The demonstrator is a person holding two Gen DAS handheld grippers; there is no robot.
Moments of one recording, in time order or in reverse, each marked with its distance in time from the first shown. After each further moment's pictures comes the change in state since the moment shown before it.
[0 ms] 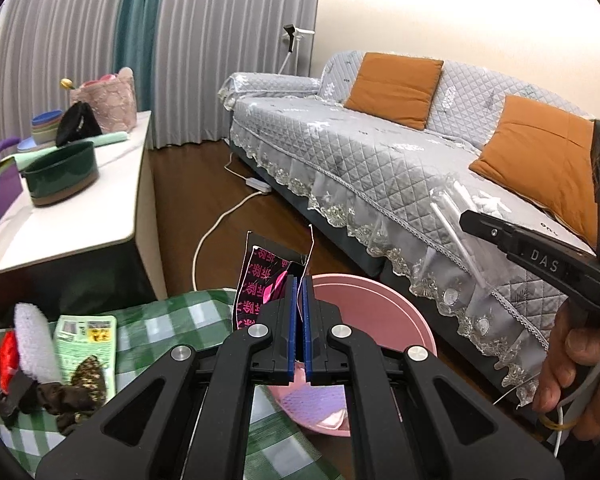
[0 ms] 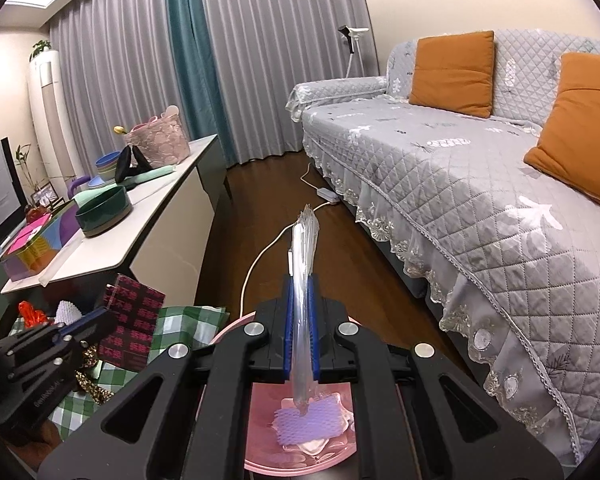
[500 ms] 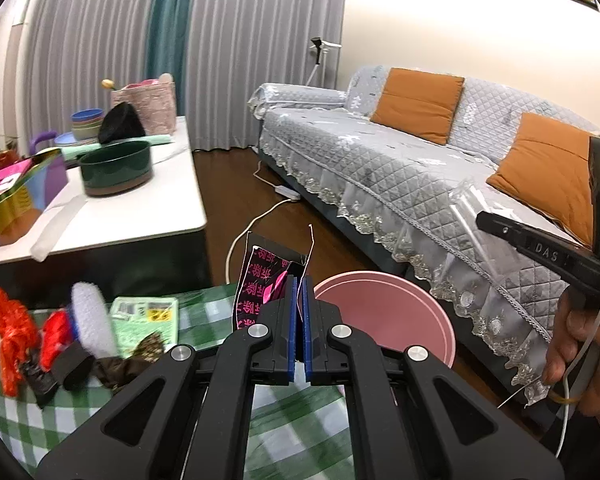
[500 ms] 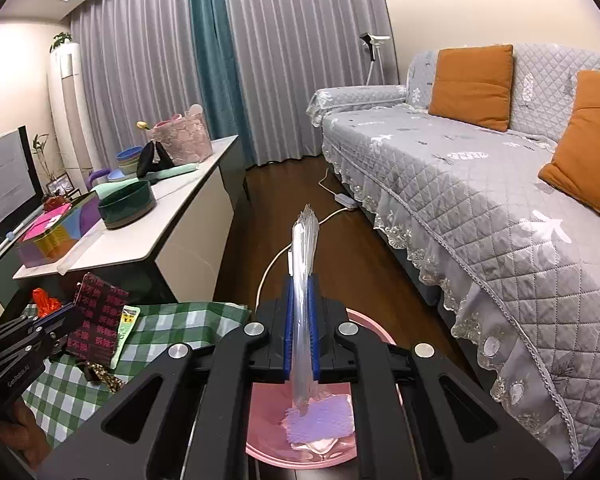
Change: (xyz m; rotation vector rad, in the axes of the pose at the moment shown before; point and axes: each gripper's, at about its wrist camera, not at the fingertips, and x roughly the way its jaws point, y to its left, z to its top) left arm -0.053 0.033 -0.011 -0.034 -0.045 0.074; right arm -0.016 0.023 -0.003 -0.051 -0.017 0.048
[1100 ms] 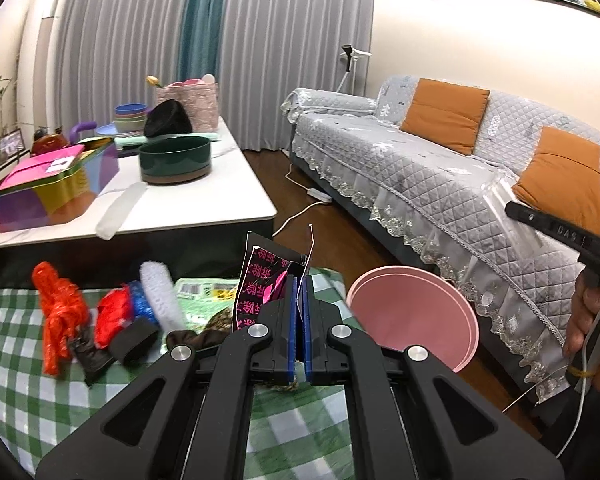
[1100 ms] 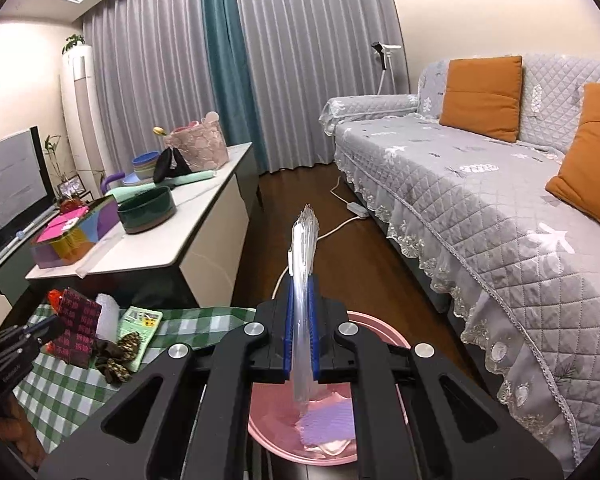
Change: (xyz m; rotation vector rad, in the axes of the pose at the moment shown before) left arm -0.048 0.051 -0.015 -0.049 -0.017 0.085; right arm -0.016 0.021 0.004 -0.017 -0.025 0.036
